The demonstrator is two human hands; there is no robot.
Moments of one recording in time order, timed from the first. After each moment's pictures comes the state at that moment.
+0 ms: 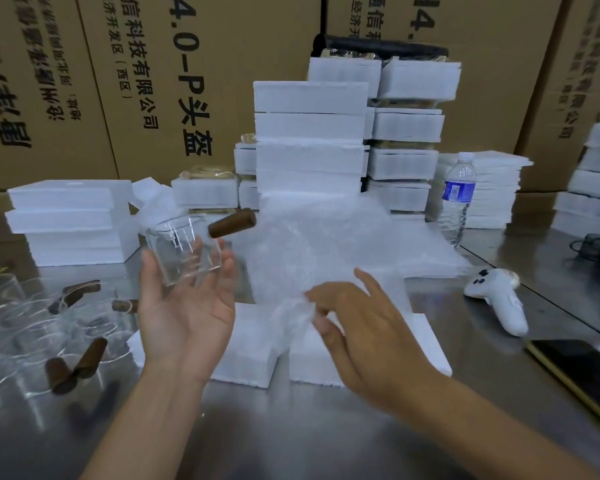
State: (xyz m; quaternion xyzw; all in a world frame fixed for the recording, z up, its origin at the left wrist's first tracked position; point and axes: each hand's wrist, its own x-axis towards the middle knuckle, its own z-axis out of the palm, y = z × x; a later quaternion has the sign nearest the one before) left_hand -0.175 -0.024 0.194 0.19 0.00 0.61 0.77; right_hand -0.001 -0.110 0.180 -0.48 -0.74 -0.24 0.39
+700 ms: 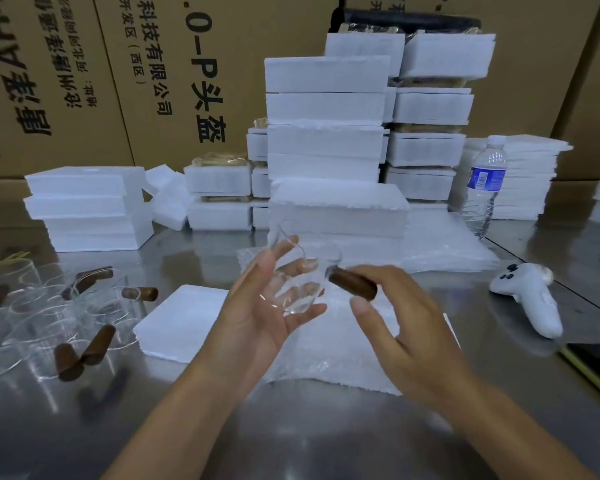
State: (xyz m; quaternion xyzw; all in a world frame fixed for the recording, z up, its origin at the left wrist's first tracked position) left_hand -0.142 -0.042 0.188 0.45 0.11 0.48 0.74; right_hand 0.025 -0.105 0.169 -0.53 -0.69 -0.06 0.48
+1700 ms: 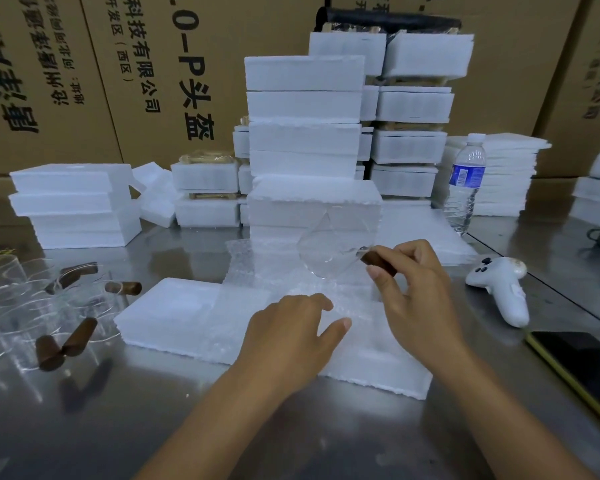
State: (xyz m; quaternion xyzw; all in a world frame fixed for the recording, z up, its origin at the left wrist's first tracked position) left_hand -0.095 -0.061 0.166 0.86 0.43 0.26 0.06; right_hand 0.066 -0.096 0.174 -0.62 -0.59 -0.10 0.51
